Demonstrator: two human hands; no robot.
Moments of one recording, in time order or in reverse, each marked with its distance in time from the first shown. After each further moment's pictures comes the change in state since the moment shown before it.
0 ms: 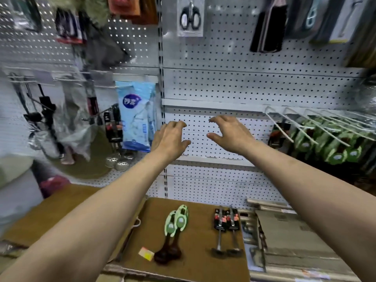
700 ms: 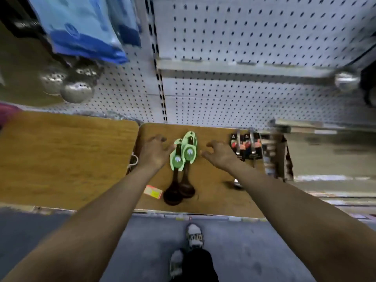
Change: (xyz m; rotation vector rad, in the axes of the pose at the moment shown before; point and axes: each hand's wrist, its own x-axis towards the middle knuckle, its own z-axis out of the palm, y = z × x) left_hand -0.070 -0.192 0.326 -0.315 -0.616 -0.451; right_hand -0.036 0.013 0.405 0.374 -0.733 0.579
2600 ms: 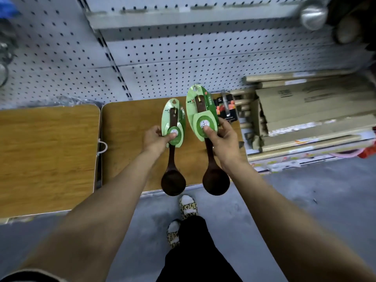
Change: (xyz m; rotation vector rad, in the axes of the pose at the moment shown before) left_hand -0.009 0.036 0.099 -0.644 -0.177 -0.235; right_hand -0.073 0.067 0.027 1.231 0.426 0.120
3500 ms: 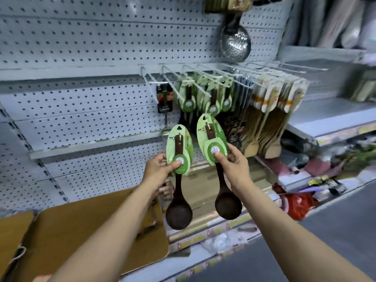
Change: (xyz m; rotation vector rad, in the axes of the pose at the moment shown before) left_hand -0.237 0.222 0.266 -0.152 -0.226 0.577; right_hand -0.060 -0.203 -0.373 0.172 0.128 -0.531
